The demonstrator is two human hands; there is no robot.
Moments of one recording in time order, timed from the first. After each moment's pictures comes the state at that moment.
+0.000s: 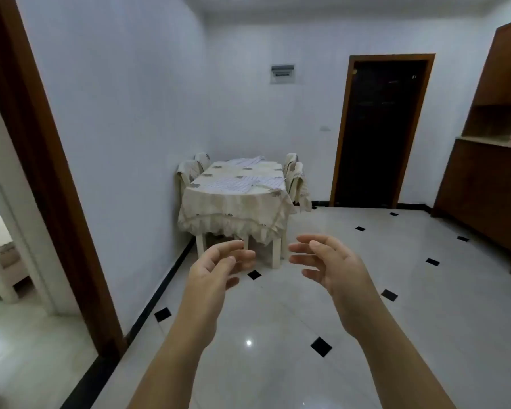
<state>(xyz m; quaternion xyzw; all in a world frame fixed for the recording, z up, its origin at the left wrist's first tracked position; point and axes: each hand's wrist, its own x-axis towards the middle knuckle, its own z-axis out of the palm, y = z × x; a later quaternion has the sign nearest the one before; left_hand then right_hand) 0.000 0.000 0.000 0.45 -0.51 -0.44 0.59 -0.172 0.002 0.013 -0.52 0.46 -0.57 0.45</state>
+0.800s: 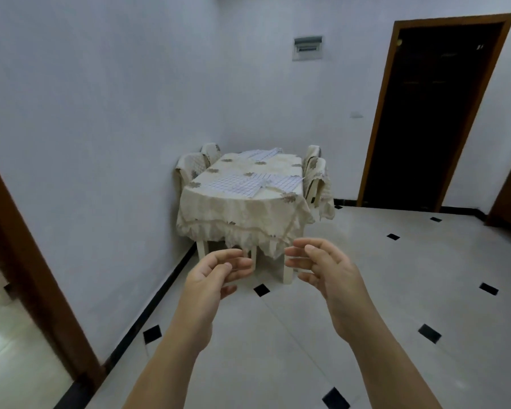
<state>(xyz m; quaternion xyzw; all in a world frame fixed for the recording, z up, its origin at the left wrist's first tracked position) -0.087 -0.338 -0.019 0.50 -0.44 -0.46 0.58 -0.256 -0.350 -0.002 -0.50 0.43 -0.56 0.51</state>
